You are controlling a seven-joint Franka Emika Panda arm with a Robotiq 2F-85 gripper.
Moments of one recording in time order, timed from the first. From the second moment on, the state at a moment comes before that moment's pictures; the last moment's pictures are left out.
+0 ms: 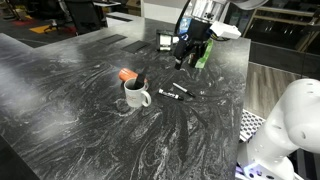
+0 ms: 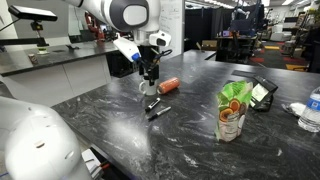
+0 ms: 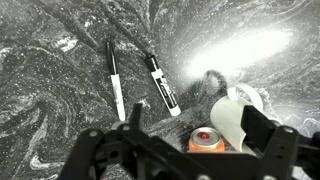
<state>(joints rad) 0.02 -0.64 -0.03 -2.53 0.22 1.98 0.13</state>
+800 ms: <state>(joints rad) 0.01 -0.63 -0.01 -2.52 0.22 1.98 0.21</state>
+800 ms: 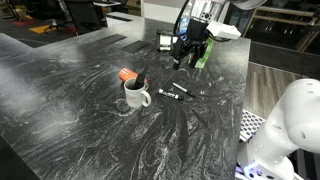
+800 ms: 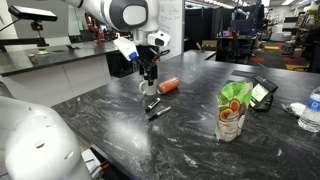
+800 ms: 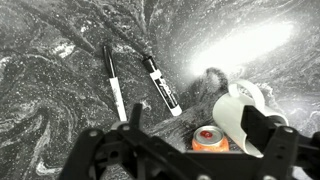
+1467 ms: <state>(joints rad) 0.02 -0.52 0.06 -2.48 0.36 2.17 0.46</state>
